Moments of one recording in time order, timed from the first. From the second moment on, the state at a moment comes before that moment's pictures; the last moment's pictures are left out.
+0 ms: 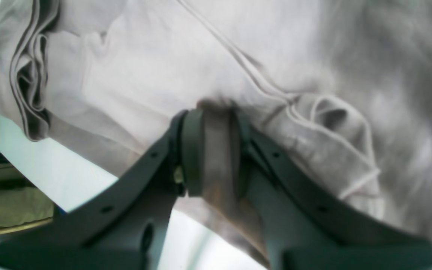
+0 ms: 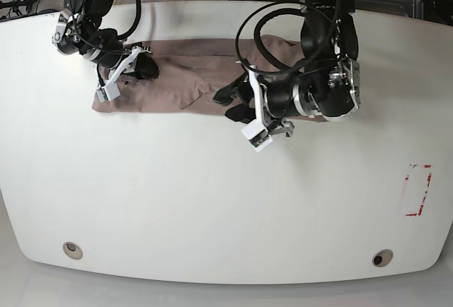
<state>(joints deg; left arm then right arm) -3.8 4.0 -0.6 106.8 -43.7 -42.8 83.0 -11.2 6.7 28.3 90.0 43.7 41.1 -68.4</state>
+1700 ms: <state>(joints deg) 9.1 -11.3 -16.9 96.0 -31.0 -42.8 63.9 -3.9 4.9 45.3 86.1 43.8 40.9 -78.0</state>
